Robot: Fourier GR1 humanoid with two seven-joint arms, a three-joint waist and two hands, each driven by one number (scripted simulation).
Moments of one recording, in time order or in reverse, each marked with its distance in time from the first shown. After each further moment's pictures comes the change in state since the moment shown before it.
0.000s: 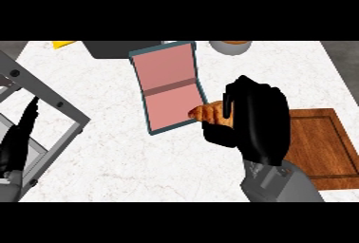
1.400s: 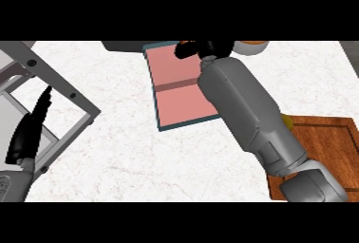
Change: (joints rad) left arm -0.081 -0.051 0.004 0.015 -0.063 -0.052 0.005; right arm -0.735 0.065 -0.297 1.249 -0.402 -0.634 -0.101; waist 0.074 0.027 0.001
